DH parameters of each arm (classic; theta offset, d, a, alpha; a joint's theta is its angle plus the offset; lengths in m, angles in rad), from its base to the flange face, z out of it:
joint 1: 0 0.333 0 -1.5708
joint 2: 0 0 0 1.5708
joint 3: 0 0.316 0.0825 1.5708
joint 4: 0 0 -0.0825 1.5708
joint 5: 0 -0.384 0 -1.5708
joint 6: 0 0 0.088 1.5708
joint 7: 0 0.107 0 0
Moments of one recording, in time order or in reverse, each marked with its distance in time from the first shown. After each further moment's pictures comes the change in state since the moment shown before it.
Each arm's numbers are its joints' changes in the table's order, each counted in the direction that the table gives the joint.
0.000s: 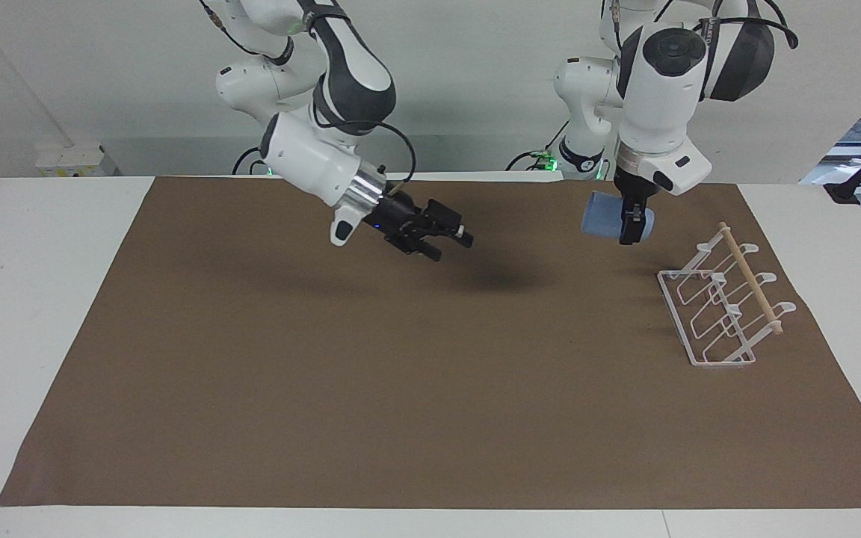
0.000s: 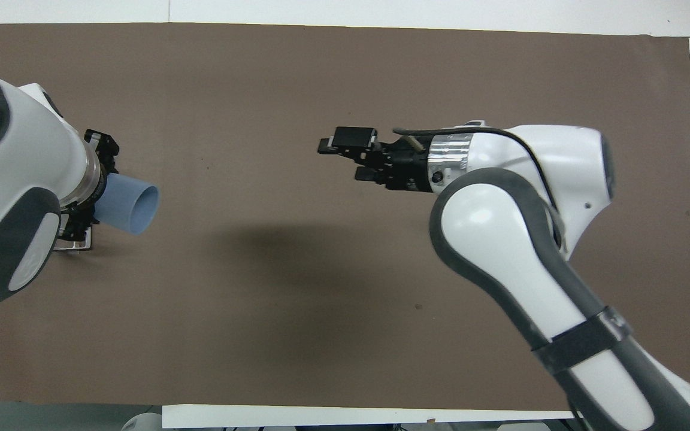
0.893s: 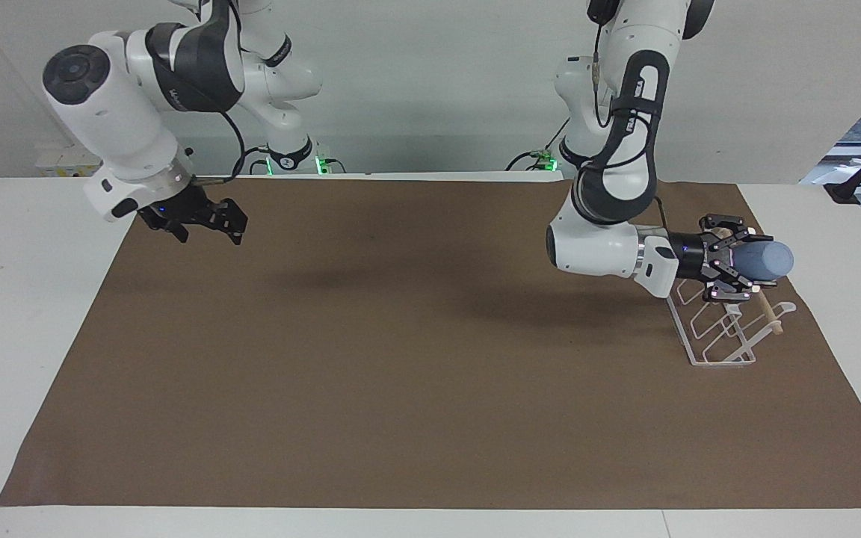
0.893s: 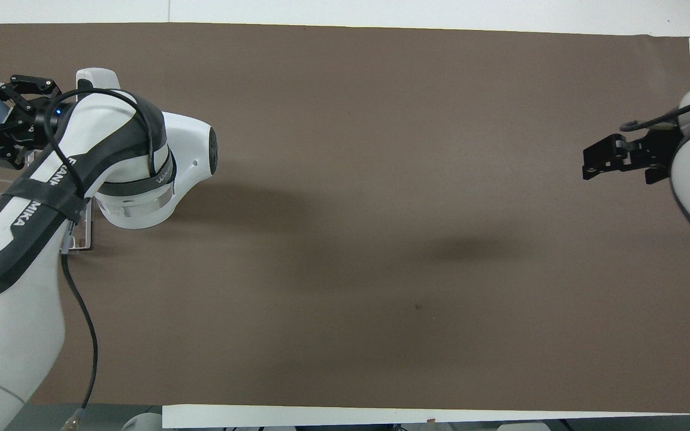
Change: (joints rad) left arm -0.017 0.431 0.009 0.023 -1.178 -0.335 -0.256; right arm -0.303 -0.038 -0.103 0.317 0.951 -0.758 -0.022
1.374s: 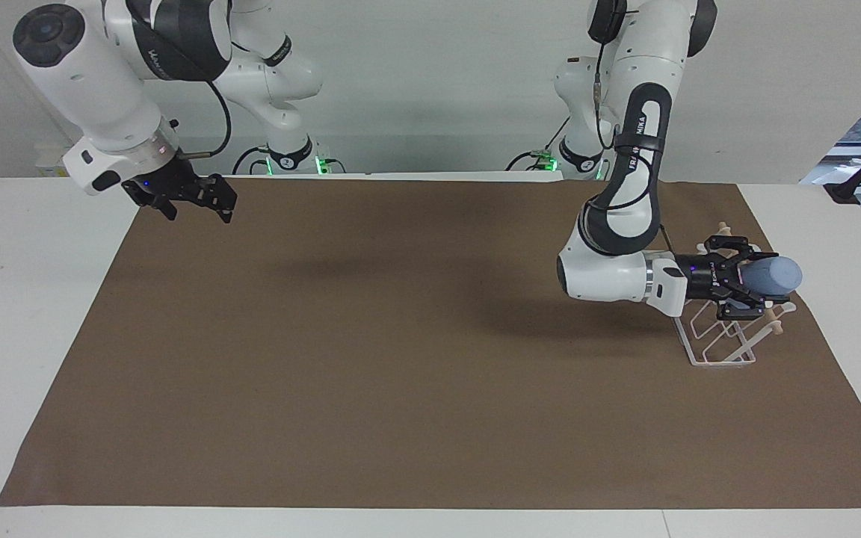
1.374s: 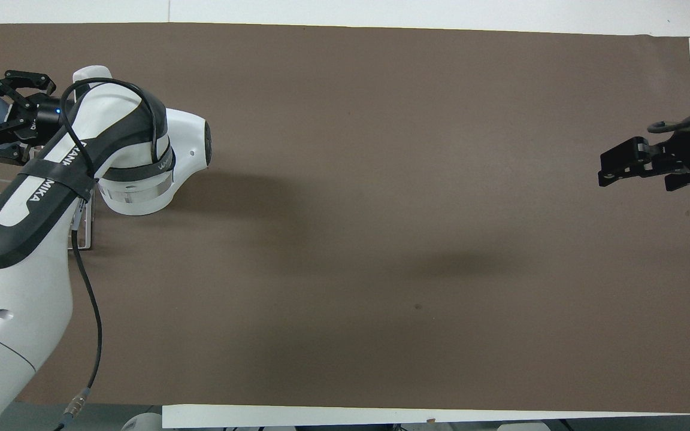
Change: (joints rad) left arm 0.019 0.035 -0.002 0.026 0.008 0.000 -0.122; right arm -0.003 -0.025 0.023 0.039 0.001 -0.070 0.002
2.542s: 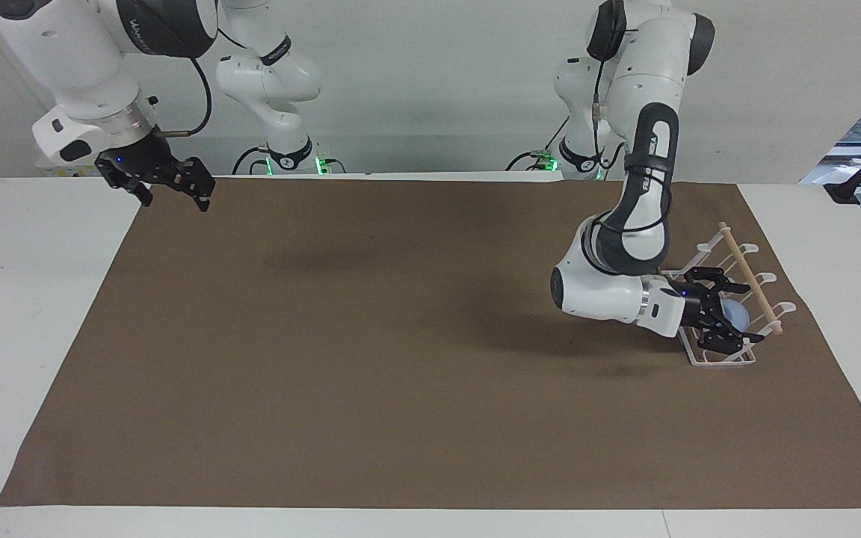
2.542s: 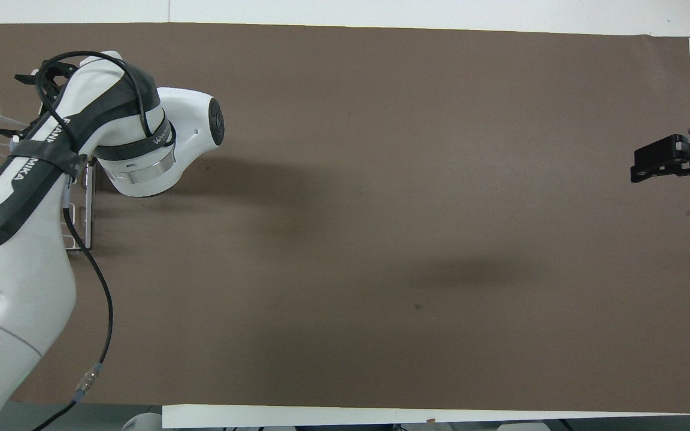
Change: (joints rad) left arm 0.012 0.031 -0.037 0.127 0.175 0.110 -0.067; right arm -0.162 -0.041 0.132 -0.005 0.046 0.025 0.000
